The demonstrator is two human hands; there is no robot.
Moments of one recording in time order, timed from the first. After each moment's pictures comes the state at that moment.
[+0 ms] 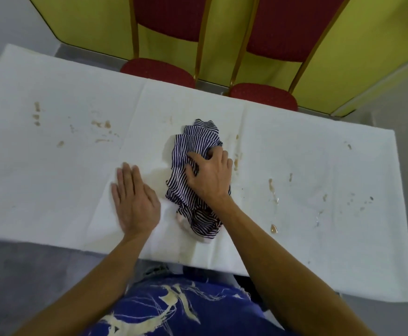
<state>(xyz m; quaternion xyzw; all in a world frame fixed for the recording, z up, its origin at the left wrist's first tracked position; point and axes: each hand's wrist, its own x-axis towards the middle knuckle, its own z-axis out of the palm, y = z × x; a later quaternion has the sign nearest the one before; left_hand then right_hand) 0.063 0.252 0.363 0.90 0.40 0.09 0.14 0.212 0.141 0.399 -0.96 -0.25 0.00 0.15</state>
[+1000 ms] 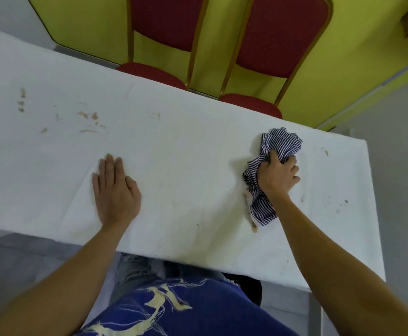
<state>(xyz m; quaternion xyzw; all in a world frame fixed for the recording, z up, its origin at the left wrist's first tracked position) 0.062 0.251 0.352 0.90 0.40 0.12 0.13 0.312 -0.025 0.399 -1.00 0.04 0.03 0.05</state>
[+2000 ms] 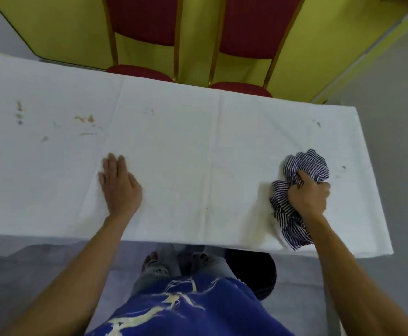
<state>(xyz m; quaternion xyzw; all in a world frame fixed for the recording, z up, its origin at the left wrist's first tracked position) 0.062 0.259 0.357 0.91 0.36 0.07 0.21 0.230 -0.132 0.429 -0.97 0.15 0.06 0.17</state>
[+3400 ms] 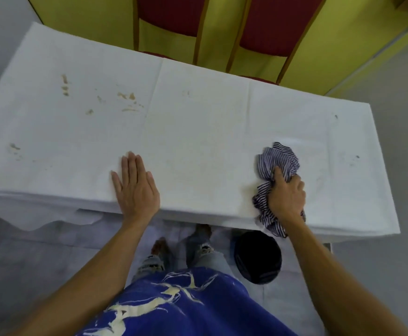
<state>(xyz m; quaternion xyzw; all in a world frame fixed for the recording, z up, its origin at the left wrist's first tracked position) -0.049 0.284 0.352 0.92 0.35 0.06 0.16 0.108 -0.030 0.416 -1.00 -0.02 0.08 -0.01</state>
